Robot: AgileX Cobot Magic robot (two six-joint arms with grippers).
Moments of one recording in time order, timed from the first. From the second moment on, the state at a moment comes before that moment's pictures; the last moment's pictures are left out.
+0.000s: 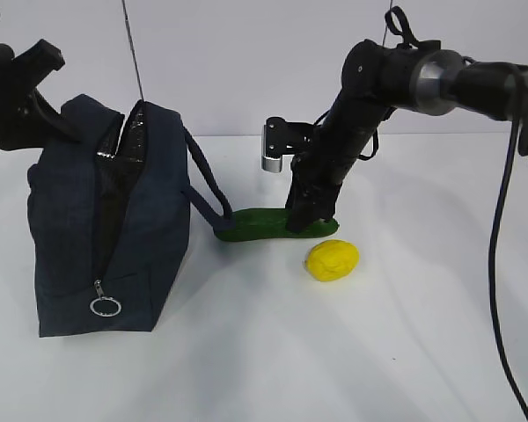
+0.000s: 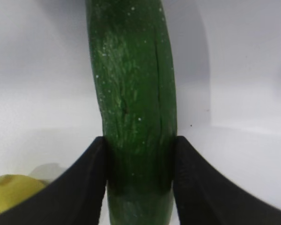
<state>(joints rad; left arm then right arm) -0.09 1.60 -1.14 -0.74 0.66 -0.04 0.27 2.46 -2.08 0.38 1.15 -1.38</state>
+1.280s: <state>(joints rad) -0.09 1.60 -1.14 -0.74 0.66 -0.04 0.21 2.43 -2.17 0.39 1.22 -1.39</state>
